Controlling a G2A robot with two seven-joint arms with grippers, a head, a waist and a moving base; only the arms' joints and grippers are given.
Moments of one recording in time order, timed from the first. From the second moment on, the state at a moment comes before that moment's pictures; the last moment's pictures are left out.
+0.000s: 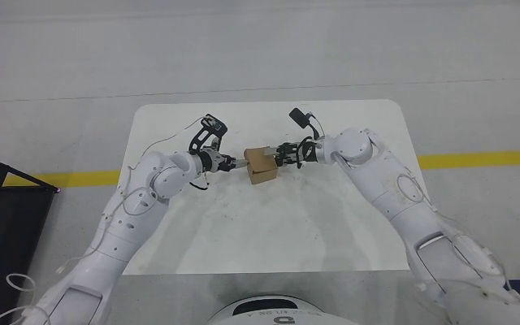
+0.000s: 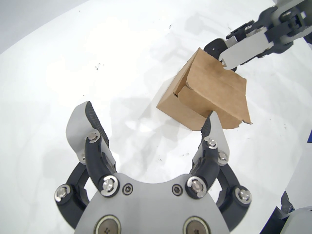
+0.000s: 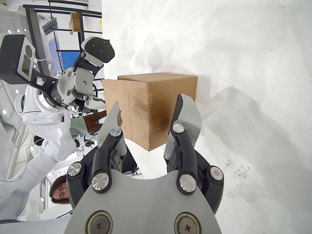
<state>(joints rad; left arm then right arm) 1.07 -1.12 -1.03 -1.42 0.83 -0.34 -0.67 -0.80 -1.24 0.86 -0.99 0.08 -0.09 0.97</state>
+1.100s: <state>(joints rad) 1.04 -1.14 -1.00 -1.40 0.82 -0.33 -0.68 -0.80 -1.25 0.85 -0.99 0.02 -0.08 0.98</state>
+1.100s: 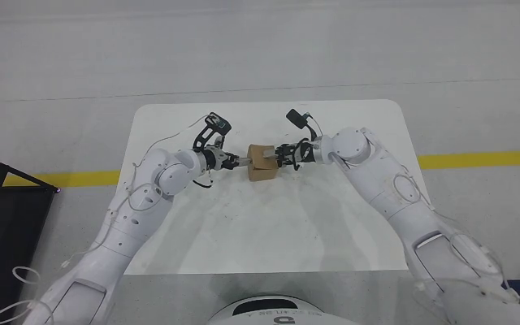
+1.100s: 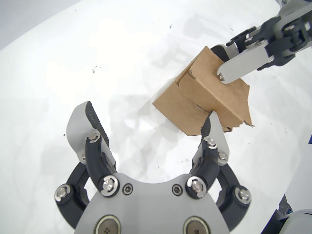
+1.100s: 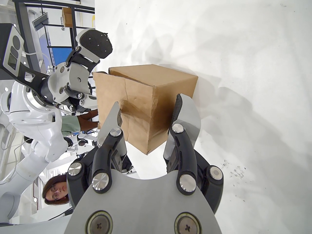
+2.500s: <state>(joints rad) 1.03 -1.15 -1.00 -1.40 0.84 -0.29 -0.69 -0.79 -1.26 0.85 -0.97 0.00 -0.08 0.99</state>
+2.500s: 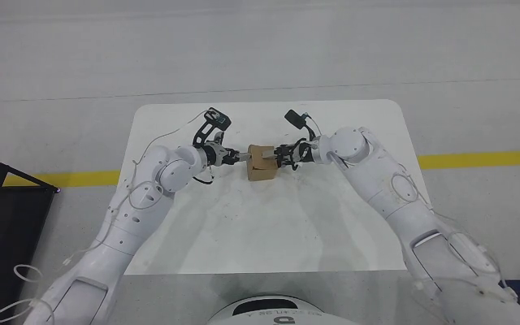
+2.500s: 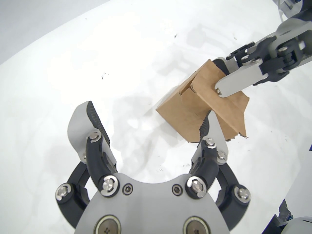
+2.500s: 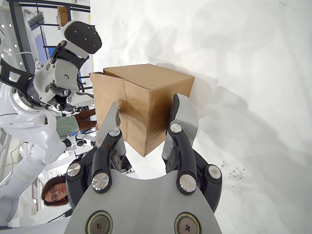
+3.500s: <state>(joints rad) 1.04 -1.15 -1.01 -1.40 0.81 -0.31 -0.69 -0.81 -1.26 0.88 -1.00 0.00 -0.09 0.99</state>
